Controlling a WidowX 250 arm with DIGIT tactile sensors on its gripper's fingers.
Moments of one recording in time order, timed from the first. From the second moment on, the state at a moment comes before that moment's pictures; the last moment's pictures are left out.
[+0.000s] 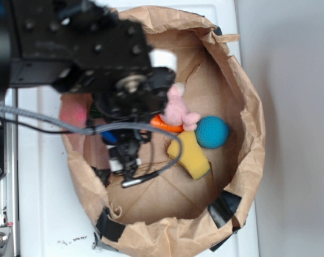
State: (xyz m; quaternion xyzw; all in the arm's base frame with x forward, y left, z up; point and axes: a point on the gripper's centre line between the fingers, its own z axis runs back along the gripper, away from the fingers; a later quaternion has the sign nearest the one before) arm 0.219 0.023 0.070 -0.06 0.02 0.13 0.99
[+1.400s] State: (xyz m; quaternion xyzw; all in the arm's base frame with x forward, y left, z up) arm 0.236 0.010 0.061 -0.07 -0.01 0.16 0.98
